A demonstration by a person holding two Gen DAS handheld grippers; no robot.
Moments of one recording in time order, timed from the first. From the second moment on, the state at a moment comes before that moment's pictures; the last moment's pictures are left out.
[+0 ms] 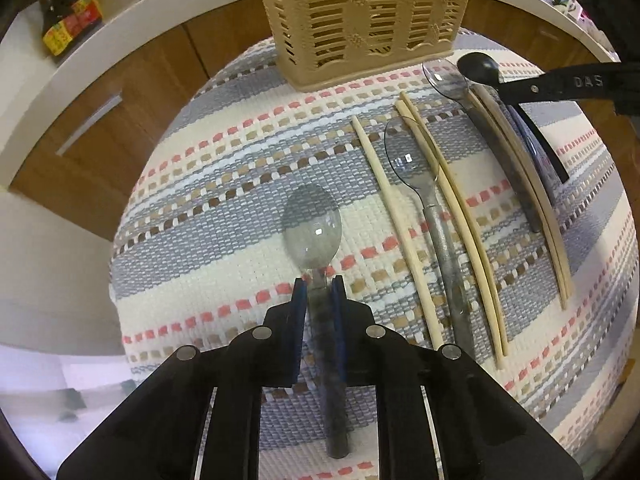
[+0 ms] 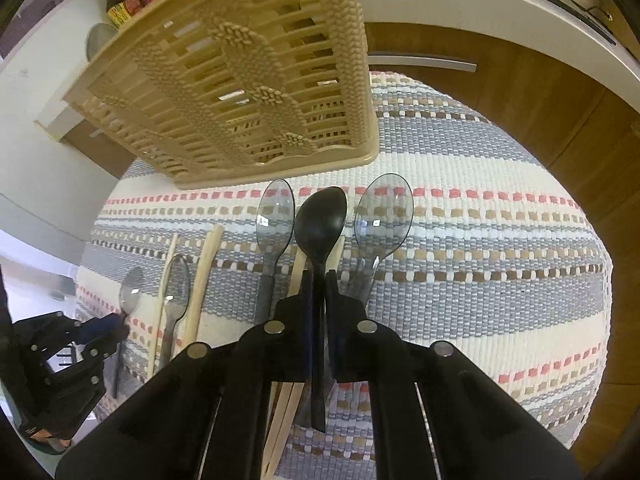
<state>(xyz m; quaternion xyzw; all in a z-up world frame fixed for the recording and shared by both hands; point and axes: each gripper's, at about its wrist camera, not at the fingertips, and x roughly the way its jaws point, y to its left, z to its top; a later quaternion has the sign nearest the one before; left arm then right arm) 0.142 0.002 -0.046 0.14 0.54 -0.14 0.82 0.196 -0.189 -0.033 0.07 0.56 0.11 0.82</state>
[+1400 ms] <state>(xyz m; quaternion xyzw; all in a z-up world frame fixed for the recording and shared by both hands) 0.186 -0.018 0.176 -0.01 0.09 -0.20 0.98 0.213 -0.225 0.166 0.06 0.20 0.21 0.95</state>
